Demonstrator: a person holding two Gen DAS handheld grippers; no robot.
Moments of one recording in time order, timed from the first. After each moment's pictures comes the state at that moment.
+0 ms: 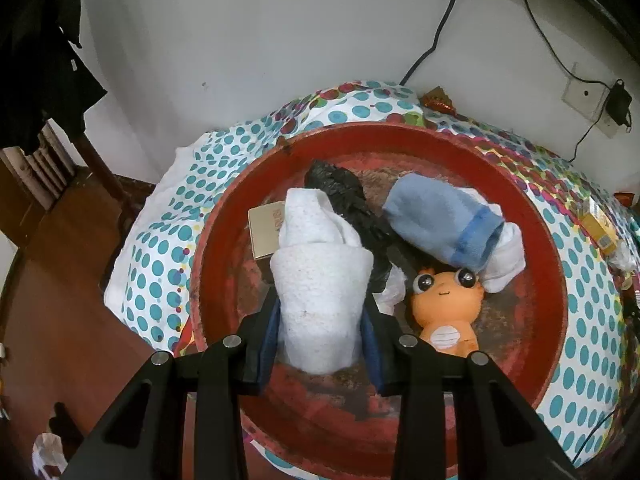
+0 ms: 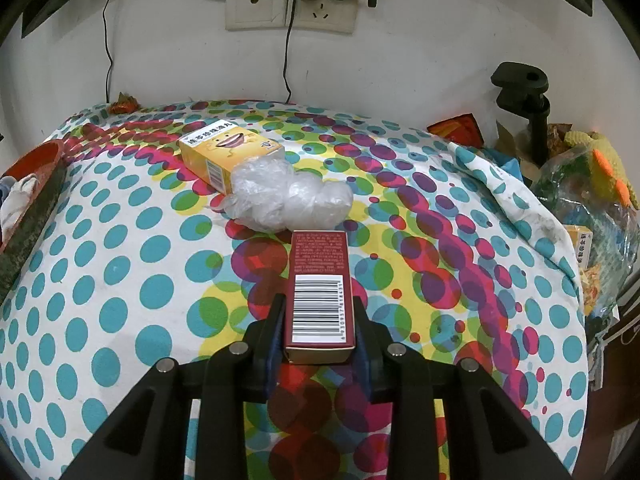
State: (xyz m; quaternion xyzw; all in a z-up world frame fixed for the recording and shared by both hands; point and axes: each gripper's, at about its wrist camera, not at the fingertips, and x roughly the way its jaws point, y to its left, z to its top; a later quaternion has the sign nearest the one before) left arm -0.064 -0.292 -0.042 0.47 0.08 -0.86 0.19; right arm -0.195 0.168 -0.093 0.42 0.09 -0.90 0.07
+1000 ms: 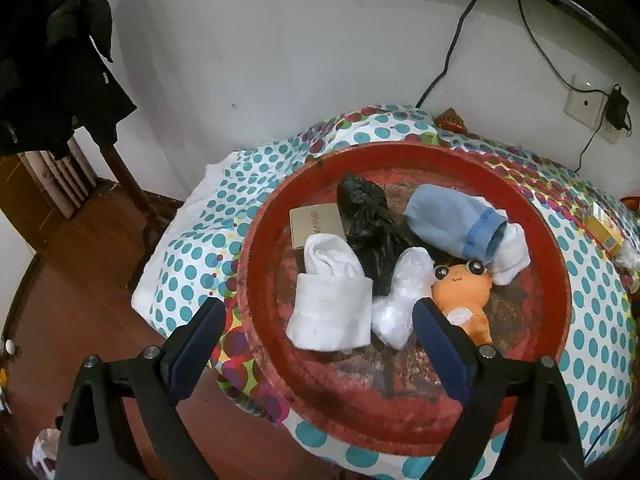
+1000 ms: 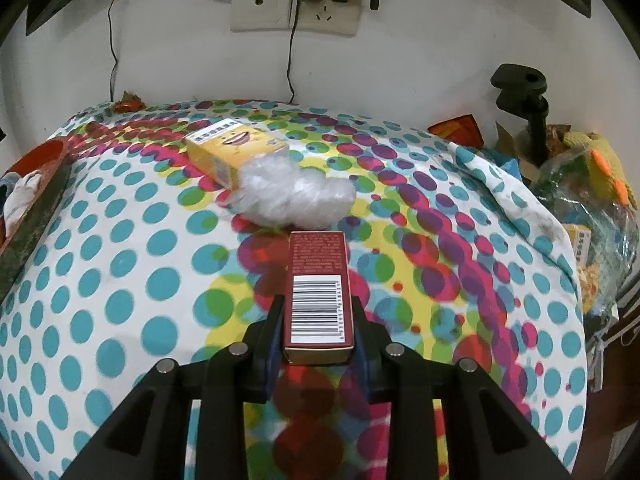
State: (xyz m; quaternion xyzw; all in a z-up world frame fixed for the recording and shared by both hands) left arm -0.024 -0.289 -0.022 0.43 0.06 -0.87 0.22; right arm -0.184 0.166 -0.091 0.42 0.09 -0.90 0.07
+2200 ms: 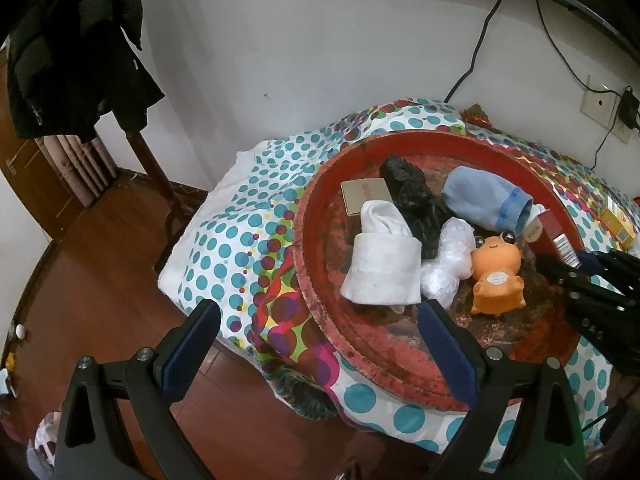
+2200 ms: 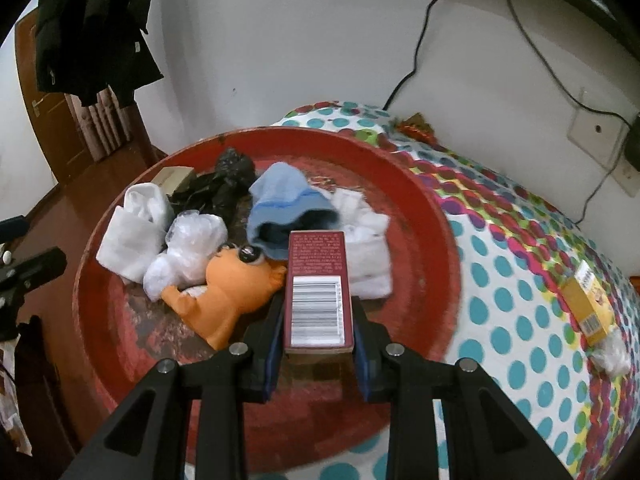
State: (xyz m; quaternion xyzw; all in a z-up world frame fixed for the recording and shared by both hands) left arm 0.012 -0.304 -0.027 0.43 0.06 -0.86 0.26; right arm -0.118 -0.137 -0.060 0.40 0.16 -0.84 0.33
